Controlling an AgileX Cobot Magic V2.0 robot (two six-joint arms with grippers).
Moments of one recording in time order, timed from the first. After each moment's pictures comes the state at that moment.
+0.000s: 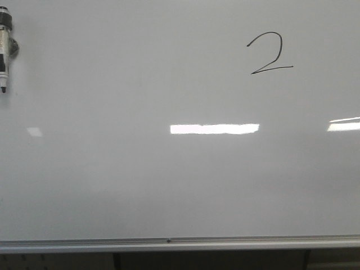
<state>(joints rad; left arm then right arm) 0.01 0.00 0.00 -0.05 0.01 0.11 -0.01 -0.01 -0.01 -0.02 0.15 0.04</state>
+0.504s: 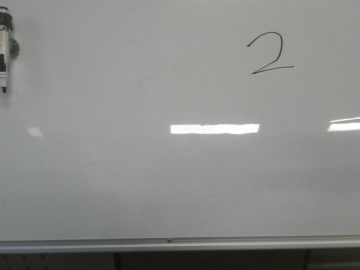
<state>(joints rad) 0.01 0.00 0.00 -0.05 0.01 0.11 -0.03 -0.01 0.03 -0.02 0.01 0.04</state>
